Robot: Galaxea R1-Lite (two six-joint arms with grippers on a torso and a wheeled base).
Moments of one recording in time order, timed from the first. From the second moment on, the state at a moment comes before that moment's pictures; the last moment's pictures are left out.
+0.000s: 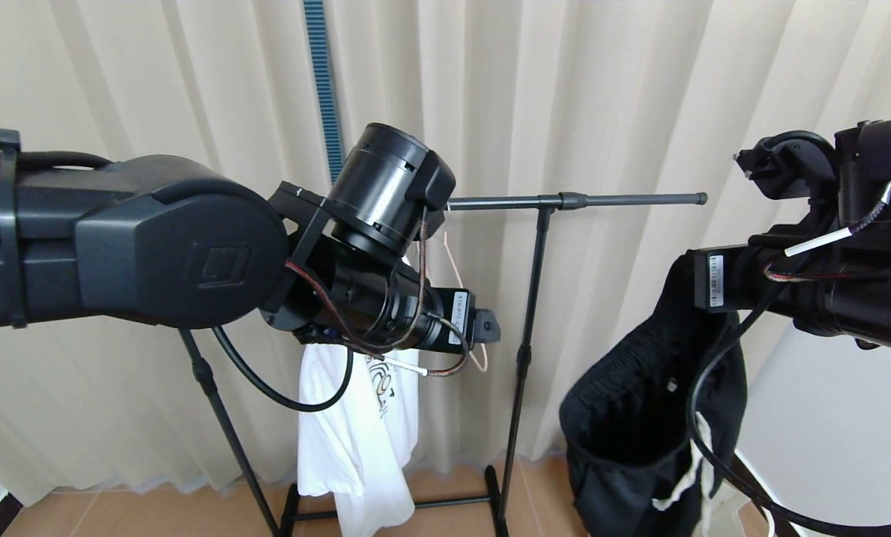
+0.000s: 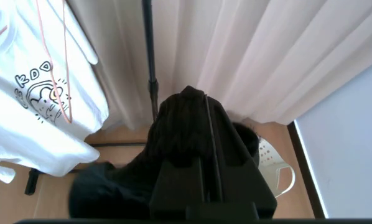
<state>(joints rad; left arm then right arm) -0.76 1.86 -1.54 0.43 0.11 -0.37 0.48 1.49 -1.05 0.00 -0.48 0.15</state>
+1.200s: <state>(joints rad) -0.69 2.06 -1.73 0.44 0.19 -0.39 0.46 1.47 -1.05 0.00 -0.48 0.14</state>
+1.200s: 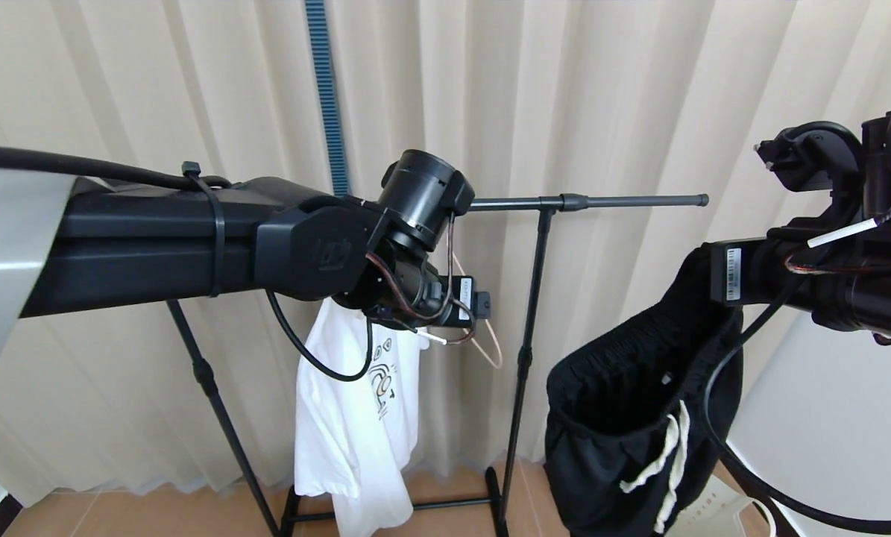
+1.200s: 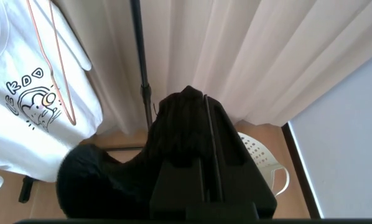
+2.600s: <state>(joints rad) -0.60 2.37 -1.99 0.40 0.31 -0.45 0.44 1.48 -1.05 0.00 -0.48 0.13</state>
